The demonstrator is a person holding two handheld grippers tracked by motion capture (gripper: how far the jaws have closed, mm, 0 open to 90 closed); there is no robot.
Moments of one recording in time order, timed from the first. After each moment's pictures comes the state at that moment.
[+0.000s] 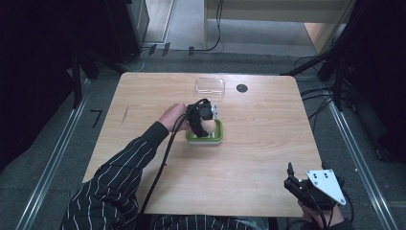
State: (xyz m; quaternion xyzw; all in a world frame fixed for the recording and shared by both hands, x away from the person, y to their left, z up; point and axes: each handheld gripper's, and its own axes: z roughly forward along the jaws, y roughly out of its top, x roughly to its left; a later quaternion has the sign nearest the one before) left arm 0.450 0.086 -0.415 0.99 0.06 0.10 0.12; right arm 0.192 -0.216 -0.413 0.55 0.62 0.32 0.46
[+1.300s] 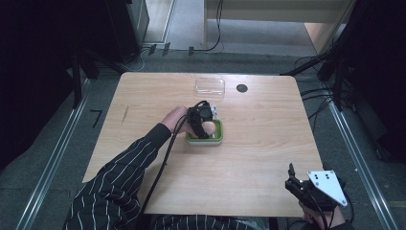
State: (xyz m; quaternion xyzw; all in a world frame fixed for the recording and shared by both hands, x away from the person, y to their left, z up) left arm 0.463 0.087 -0.439 0.99 0.09 0.07 0.12; right arm 0.191 -0.218 -0.413 0.56 0.62 0.32 0.46
